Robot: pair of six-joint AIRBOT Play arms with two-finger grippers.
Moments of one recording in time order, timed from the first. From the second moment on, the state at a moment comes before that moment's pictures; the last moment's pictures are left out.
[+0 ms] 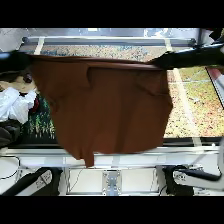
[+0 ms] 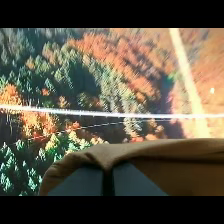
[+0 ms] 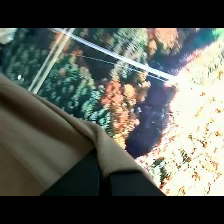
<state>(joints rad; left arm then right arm) 0.21 -1.14 1.47 1.11 -1.06 -1.33 -0.04 -1.38 1.68 -0.90 1.28 1.21</state>
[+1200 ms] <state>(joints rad) 0.59 -0.86 0.66 1.15 -1.14 -1.46 -0.28 -1.67 1.74 -0.97 1.56 1.25</state>
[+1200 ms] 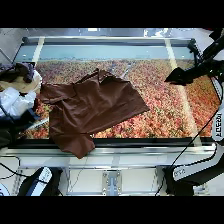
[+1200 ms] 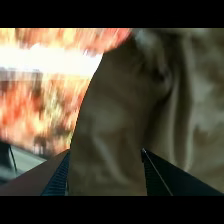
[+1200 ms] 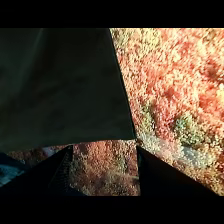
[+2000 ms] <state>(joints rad) 0.62 -1.09 0.42 0.91 -1.01 -1.22 -0.23 -1.60 1.55 -0.91 1.48 1.18</state>
